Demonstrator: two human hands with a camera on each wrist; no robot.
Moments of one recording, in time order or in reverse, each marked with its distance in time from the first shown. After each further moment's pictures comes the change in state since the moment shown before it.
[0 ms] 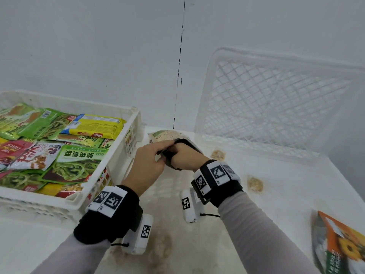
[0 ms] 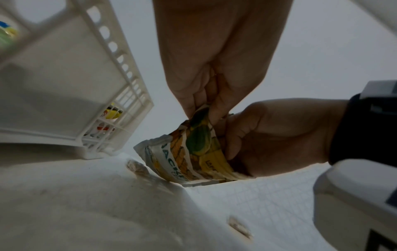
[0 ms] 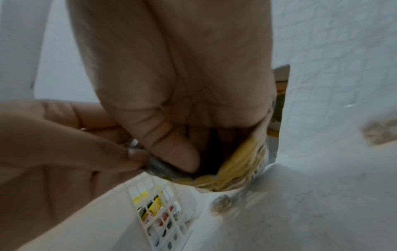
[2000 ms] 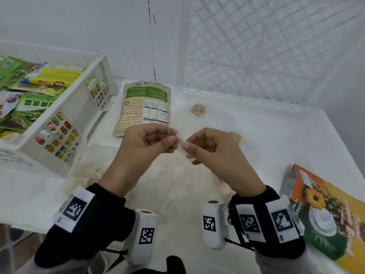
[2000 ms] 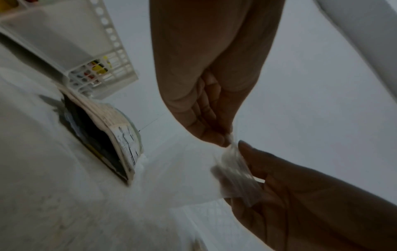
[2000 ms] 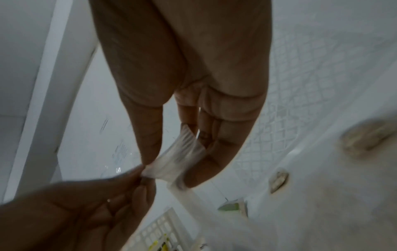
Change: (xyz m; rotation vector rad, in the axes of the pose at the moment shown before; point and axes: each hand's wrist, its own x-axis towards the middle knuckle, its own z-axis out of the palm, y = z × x) left_hand -0.079 0.093 0.065 -0.594 -0.044 -0.385; right_hand -0.168 0.086 -0.015 0.613 0.315 0.052
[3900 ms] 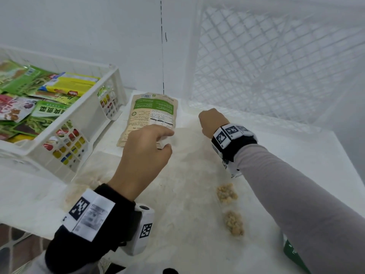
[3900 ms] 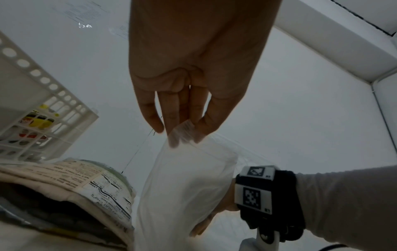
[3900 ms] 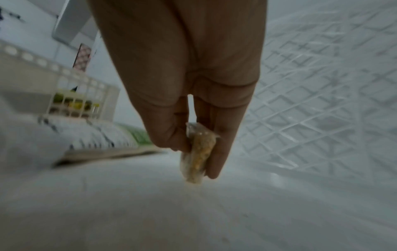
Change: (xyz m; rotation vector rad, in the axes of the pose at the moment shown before) left_hand 0.016 0.010 0.009 0.774 0.233 0.227; right_hand 0.173 0.025 -0.017 -1.338 -0.184 -0.080
